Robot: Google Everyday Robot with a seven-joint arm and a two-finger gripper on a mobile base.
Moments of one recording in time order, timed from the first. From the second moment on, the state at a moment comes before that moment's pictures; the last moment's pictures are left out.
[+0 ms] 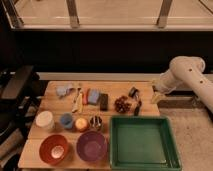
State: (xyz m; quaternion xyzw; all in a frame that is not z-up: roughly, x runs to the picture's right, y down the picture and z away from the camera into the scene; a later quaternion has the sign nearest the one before) arm 0.271 0.029 0.769 -0.22 -0.12 0.06 0.97
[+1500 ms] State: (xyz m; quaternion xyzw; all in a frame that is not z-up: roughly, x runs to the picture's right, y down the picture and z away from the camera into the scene) arm 0.135 0.079 0.859 -0.28 -0.24 -0.04 0.93
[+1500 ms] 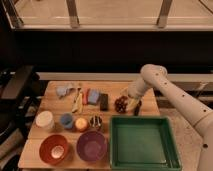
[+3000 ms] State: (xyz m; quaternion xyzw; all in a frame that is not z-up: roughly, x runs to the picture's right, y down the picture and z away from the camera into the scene) arm 0.144 0.089 0.882 -0.28 -0.26 -0.01 0.92
